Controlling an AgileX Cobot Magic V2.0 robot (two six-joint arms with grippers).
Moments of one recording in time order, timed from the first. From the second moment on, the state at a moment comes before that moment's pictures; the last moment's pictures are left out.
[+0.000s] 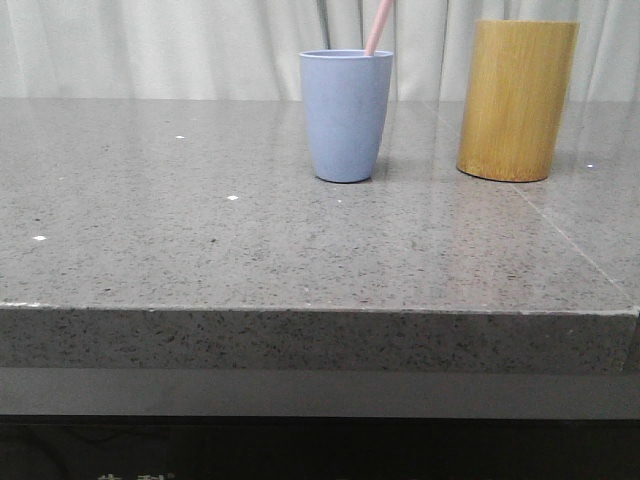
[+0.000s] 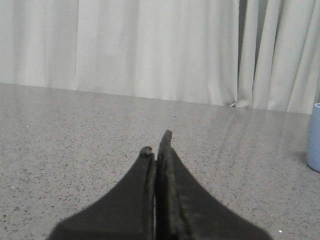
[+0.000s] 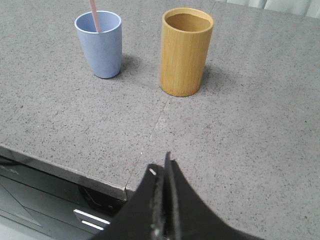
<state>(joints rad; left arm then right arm) -0.10 0.00 0.00 -0.09 -0.04 0.01 0.26 0.35 -0.82 0.03 0.95 -0.01</state>
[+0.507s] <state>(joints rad) -0.10 0.00 0.00 -0.09 -0.04 0.01 0.02 0.02 -0.11 0.12 0.24 0.00</state>
